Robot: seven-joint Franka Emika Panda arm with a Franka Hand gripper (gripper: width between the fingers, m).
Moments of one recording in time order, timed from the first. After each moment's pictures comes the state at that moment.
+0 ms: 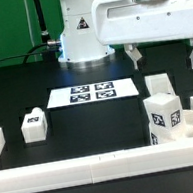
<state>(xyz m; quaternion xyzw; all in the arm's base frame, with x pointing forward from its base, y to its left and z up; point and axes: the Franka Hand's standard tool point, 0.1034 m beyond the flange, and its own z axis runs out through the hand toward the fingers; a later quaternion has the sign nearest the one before) 0.596 0.073 0.114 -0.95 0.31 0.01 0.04</state>
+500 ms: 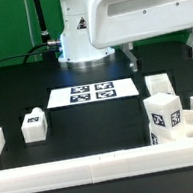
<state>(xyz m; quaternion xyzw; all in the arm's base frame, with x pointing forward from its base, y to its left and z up) 0.598 0.069 0.123 -1.00 -0.03 0.00 0.03</state>
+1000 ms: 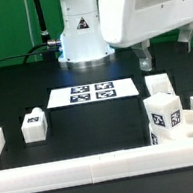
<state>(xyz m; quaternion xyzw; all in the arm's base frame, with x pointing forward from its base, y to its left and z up) 0.600 0.073 0.127 -0.95 -0.31 0.00 0.00</state>
